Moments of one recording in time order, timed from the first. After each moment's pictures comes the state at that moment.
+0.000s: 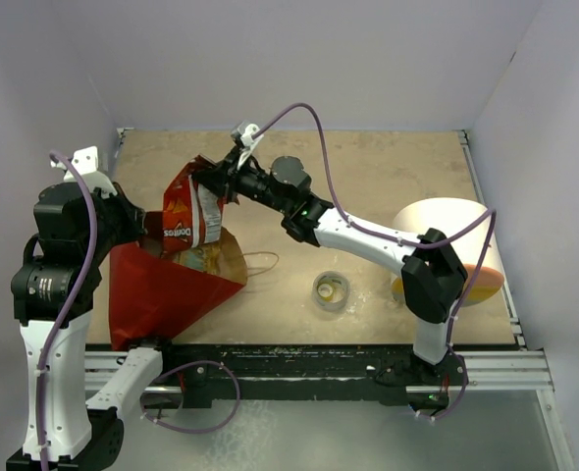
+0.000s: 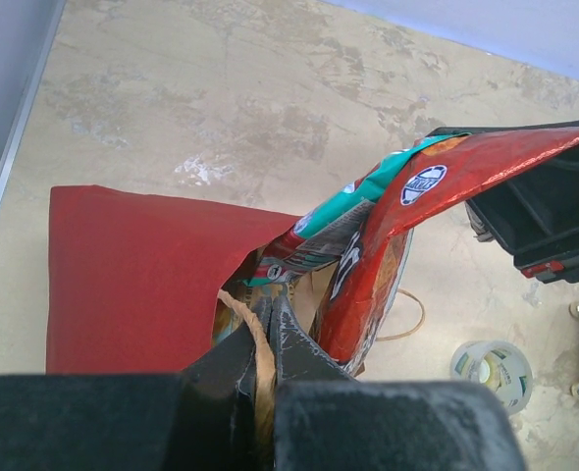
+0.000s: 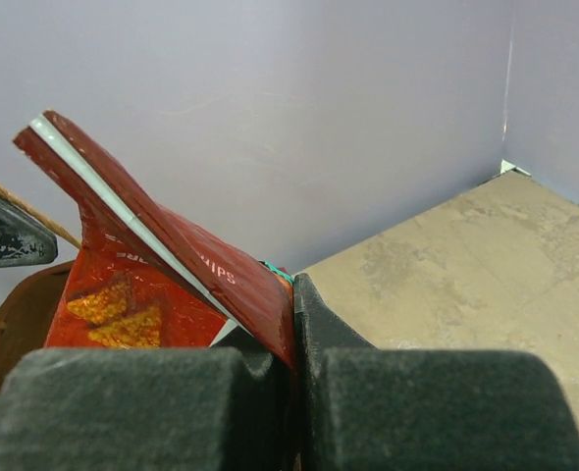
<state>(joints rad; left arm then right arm) -0.05 0.84 1.47 -1.05 -0.03 -0.31 0.91 1.86 1.52 0.56 -0.24 0.32</state>
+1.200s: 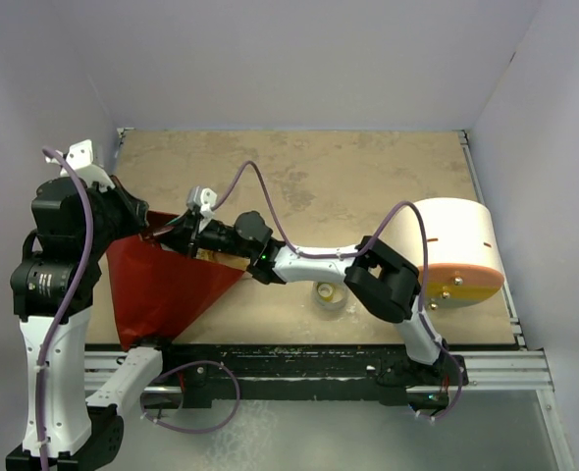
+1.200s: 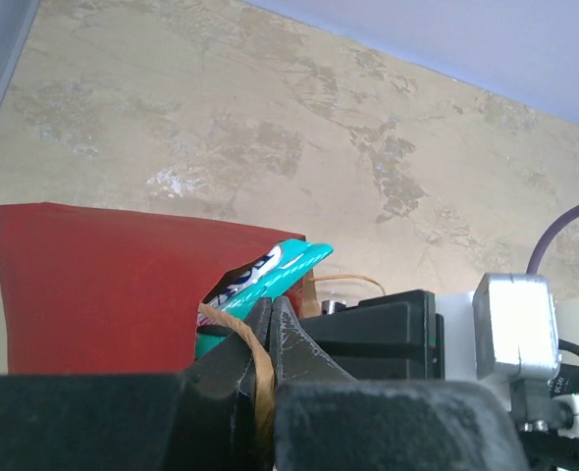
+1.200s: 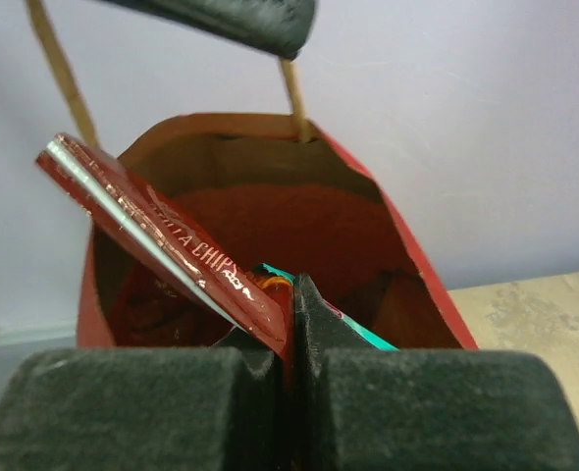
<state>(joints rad) -0.05 0.86 1.50 -1.02 -0.01 -0.38 1.11 2.11 1.50 0.96 -0.30 0.22</state>
